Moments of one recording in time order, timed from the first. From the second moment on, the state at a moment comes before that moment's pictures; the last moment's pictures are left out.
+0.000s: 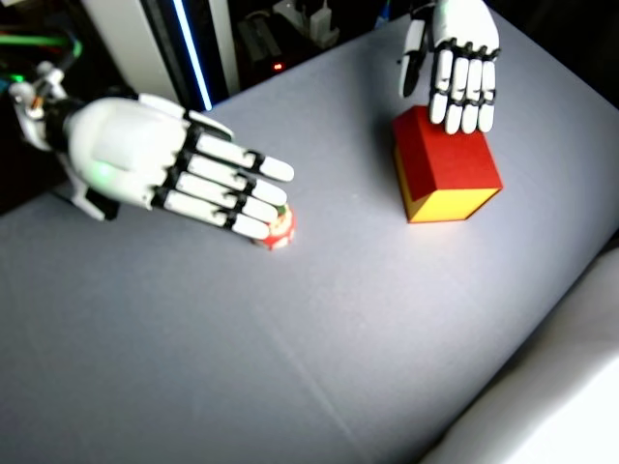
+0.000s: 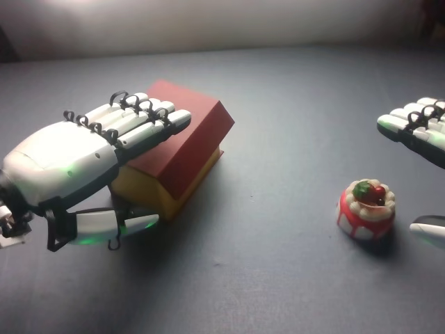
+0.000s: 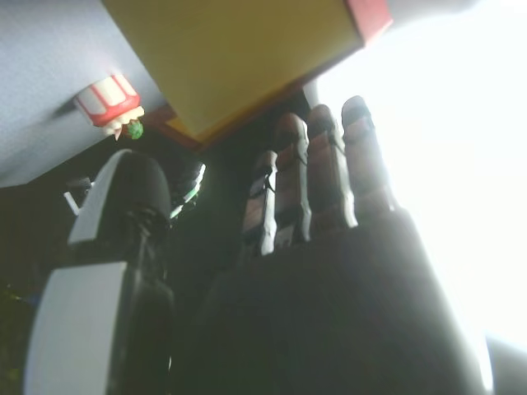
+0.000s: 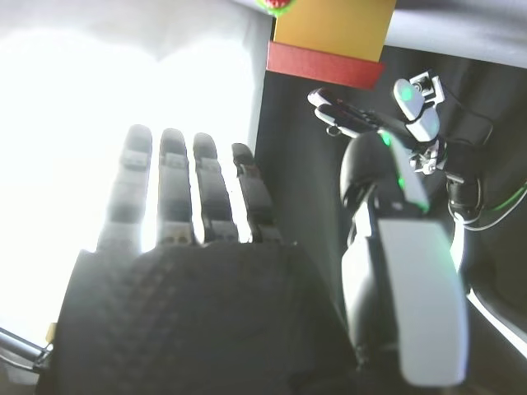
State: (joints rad) left arm 0.83 -0.98 1.13 0.06 -0.97 0.73; right arm -1.05 -0.84 0.91 0.15 1.11 -0.88
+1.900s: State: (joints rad) left arm 0.75 -1.07 1.21 -0.19 -1.12 0.78; right arm -1.09 -0.84 0.91 0.17 1.15 -0.85
